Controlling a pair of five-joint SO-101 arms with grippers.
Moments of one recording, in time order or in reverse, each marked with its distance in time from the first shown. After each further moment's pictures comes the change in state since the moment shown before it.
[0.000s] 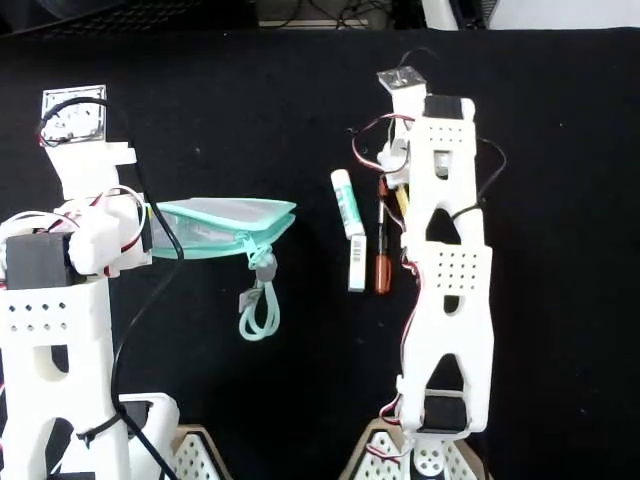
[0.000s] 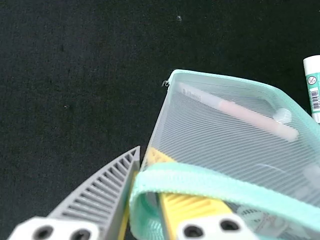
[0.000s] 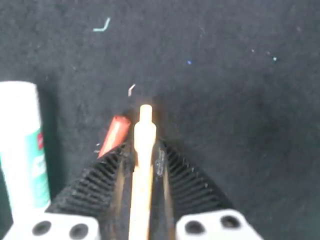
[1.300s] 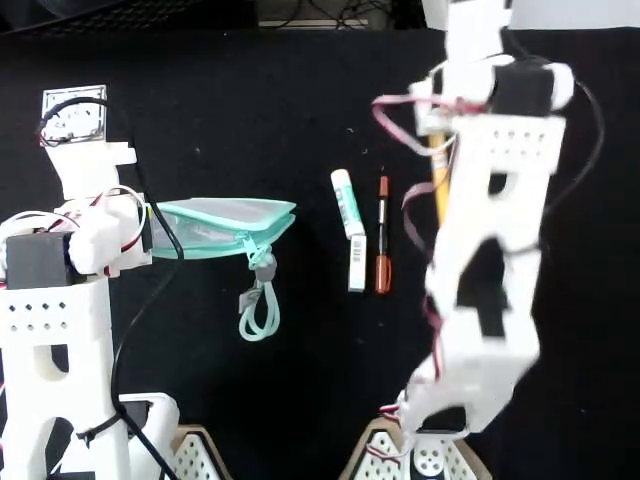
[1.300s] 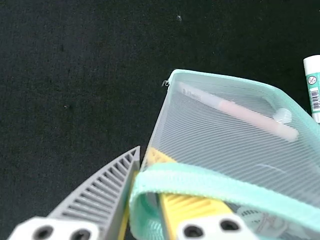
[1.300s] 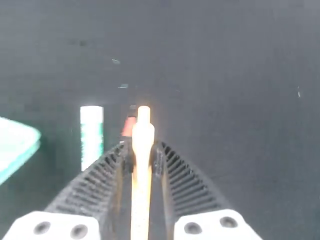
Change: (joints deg) left arm 0.0 0.0 0.0 0.0 0.0; right arm -3.5 -52.9 14.9 7.7 -5.7
